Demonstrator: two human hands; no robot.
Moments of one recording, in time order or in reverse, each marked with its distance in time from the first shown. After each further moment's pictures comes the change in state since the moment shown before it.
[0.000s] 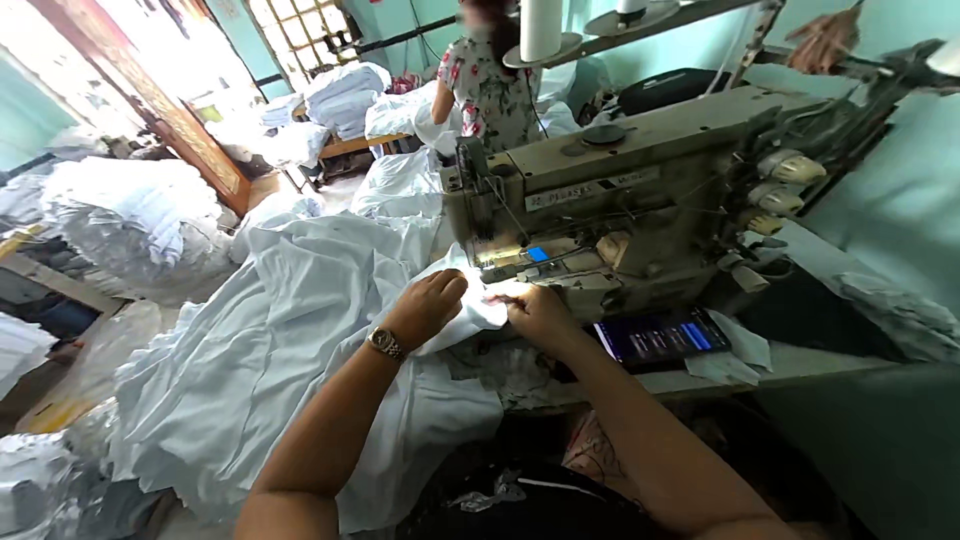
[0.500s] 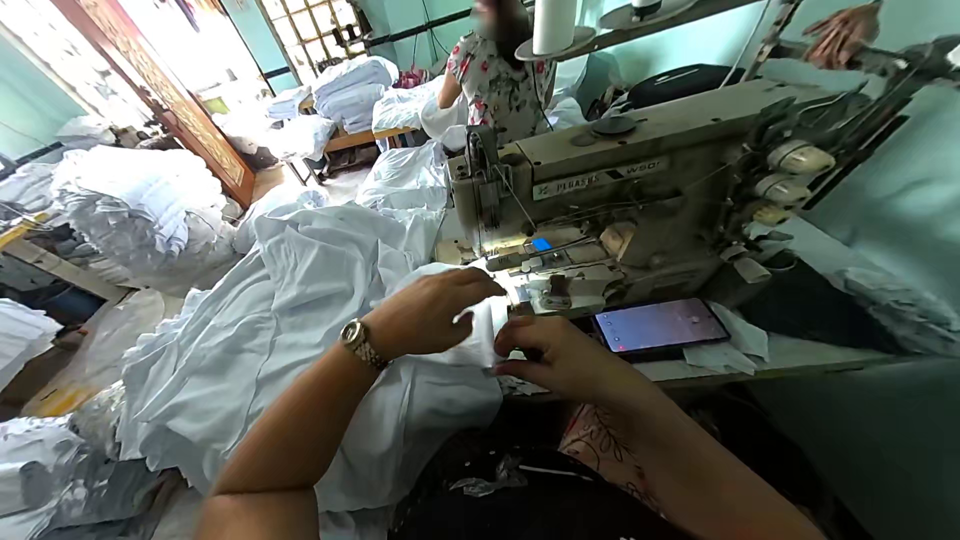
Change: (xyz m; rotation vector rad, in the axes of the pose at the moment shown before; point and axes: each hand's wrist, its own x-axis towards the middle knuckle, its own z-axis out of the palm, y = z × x) left_hand 0.010 0.041 -0.062 -0.227 -0.208 0.096; right_hand -0.057 -0.046 -0.028 0.190 -0.239 -0.381
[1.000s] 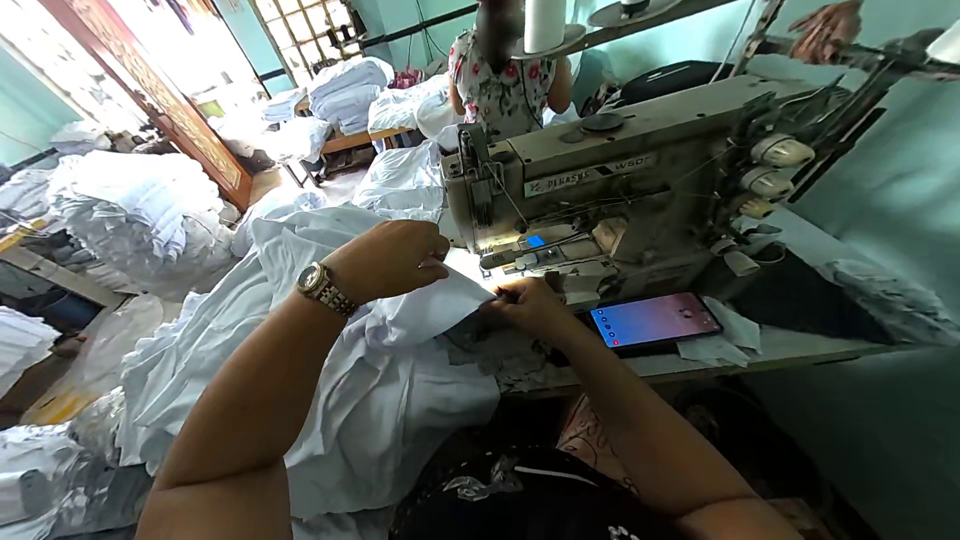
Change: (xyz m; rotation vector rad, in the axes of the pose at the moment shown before) left_hand 0.022 -0.017 -0.081 0.127 -0.303 -0.203; right_hand 0.036 0.050 0.004 0.049 0.185 0.423
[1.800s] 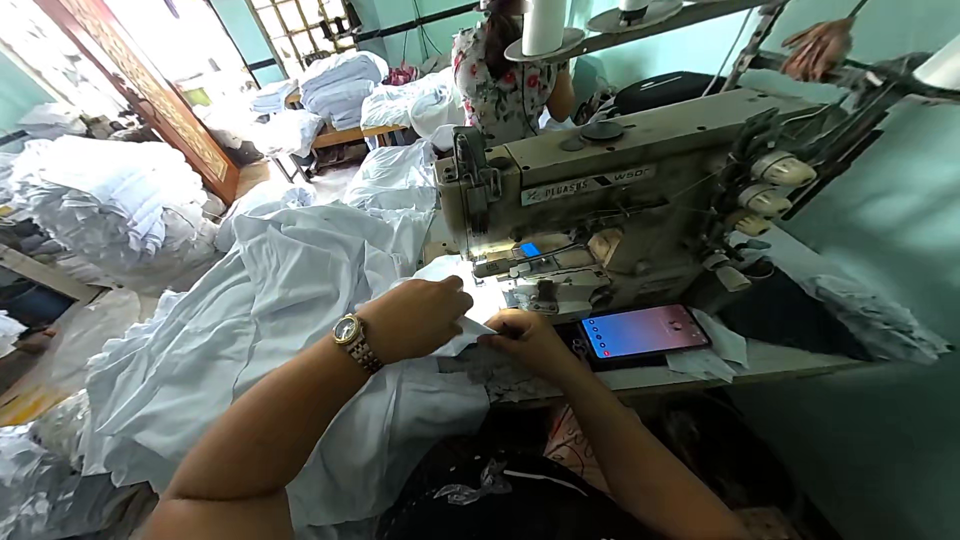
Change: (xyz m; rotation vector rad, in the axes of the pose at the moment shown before) left_hand 0.009 0.035 0.063 0.061 -0.069 -0.070; right_hand -0.029 0.033 0.019 0.204 0.030 -0.105
